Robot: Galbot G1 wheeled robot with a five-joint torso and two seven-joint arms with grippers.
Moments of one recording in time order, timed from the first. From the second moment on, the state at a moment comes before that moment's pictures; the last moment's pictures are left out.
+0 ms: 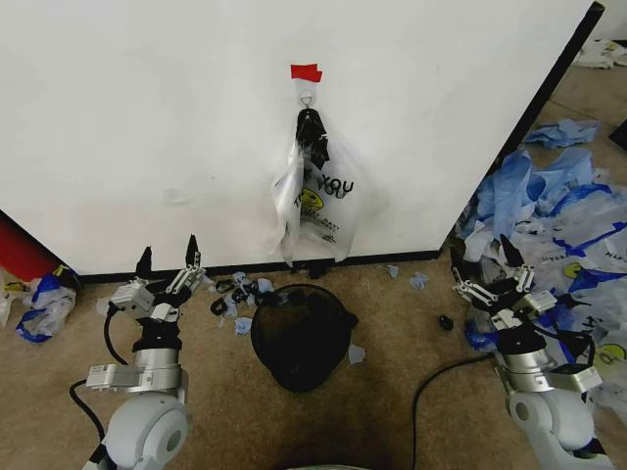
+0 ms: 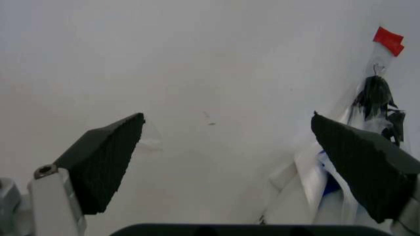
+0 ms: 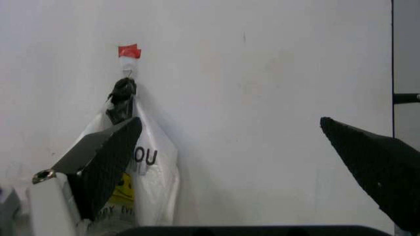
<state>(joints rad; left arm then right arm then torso) 1.45 -1.05 -0.42 -2.15 -0.61 -0.46 -0.33 -1.42 1.20 0.71 1.94 0.61 0.52 -0.42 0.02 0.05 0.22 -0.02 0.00</state>
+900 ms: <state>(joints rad) 1.48 -1.05 -0.45 -2.18 -0.61 -0.46 -0.33 -1.22 1.09 0.48 1.99 1.22 0.27 -0.48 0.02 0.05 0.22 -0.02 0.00</state>
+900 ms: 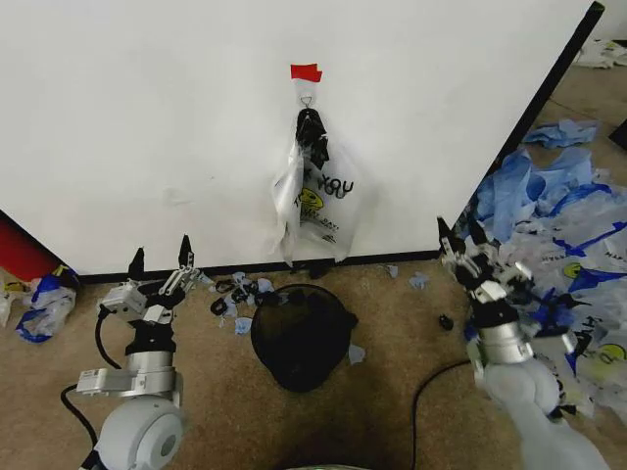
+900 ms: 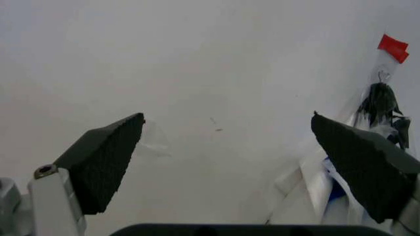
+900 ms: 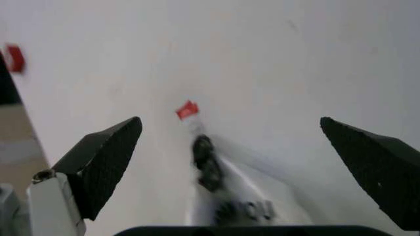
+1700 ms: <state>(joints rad) 1.51 -1.05 -0.46 -2.14 -0.62 -0.48 -0.33 -0.71 1.21 0.09 1.57 1.66 0.09 -0.58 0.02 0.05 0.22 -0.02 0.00</state>
